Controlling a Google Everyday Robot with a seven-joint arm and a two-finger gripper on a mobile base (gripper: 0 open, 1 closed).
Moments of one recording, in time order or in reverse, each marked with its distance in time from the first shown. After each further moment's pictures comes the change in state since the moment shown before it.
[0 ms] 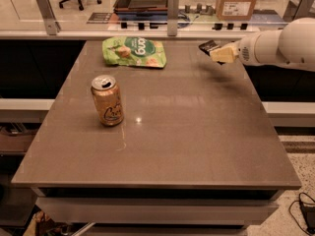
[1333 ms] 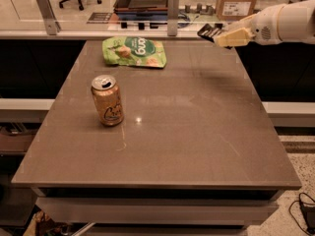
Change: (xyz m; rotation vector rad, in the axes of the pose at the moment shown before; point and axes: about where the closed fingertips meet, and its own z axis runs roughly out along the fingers) arm -0.055 0.007 -0.036 -0.269 -0.094 -0.217
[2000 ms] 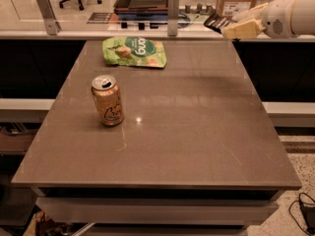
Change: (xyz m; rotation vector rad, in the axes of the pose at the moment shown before) arm -0.024 -0.002 -0.032 0.051 -0.050 -0.059
